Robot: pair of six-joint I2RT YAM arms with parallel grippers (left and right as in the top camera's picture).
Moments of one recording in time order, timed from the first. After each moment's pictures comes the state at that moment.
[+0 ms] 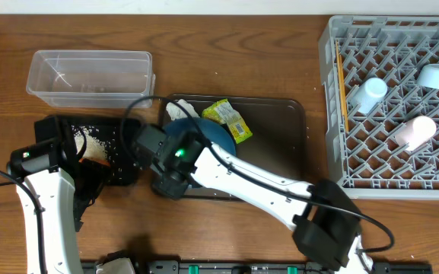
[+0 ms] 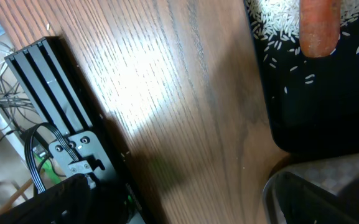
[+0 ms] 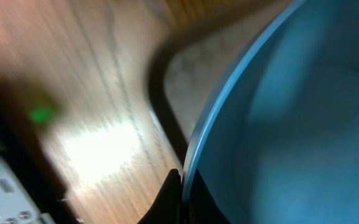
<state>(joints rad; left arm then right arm) 0.34 1.23 1.04 -1.40 -0.15 -0.86 1.07 2.07 1.79 -1.01 -0.12 0.06</state>
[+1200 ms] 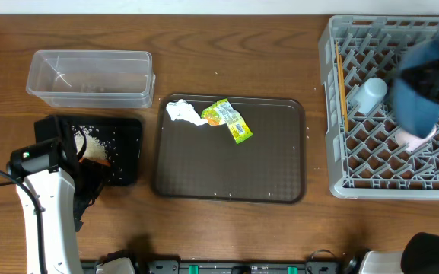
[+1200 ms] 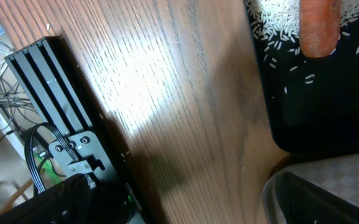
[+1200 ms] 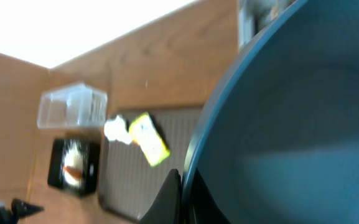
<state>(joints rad) 0.34 1.23 1.04 -1.40 -0.15 -0.86 -0.50 1.58 1.80 -1.28 -0.82 -0.06</state>
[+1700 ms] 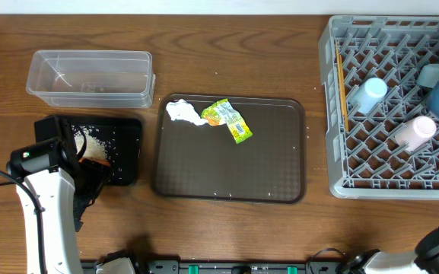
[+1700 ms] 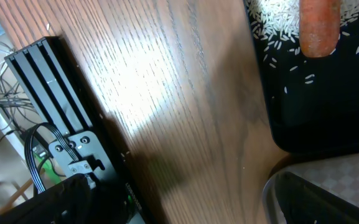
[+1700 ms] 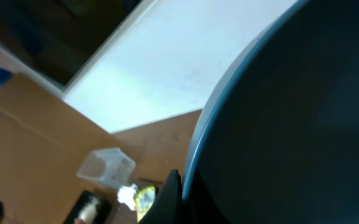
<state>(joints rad) 0.34 1.23 1.04 -1.40 -0.15 -0.86 -0.84 1.66 1.39 -0.52 -1.41 -0.03</state>
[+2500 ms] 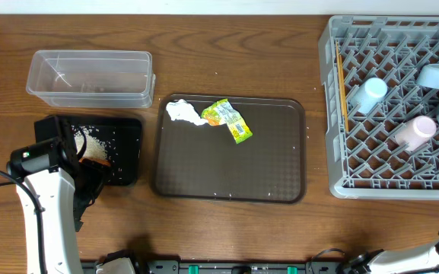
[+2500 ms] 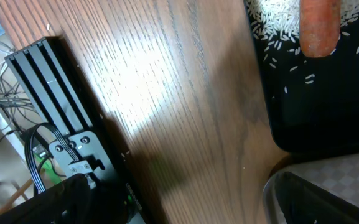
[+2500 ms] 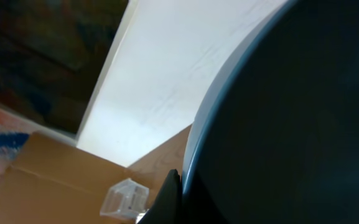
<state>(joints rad) 0.34 1.23 1.04 -1.40 -0.15 -0.86 -0.98 1.81 1.39 -0.35 -1.44 0.25</state>
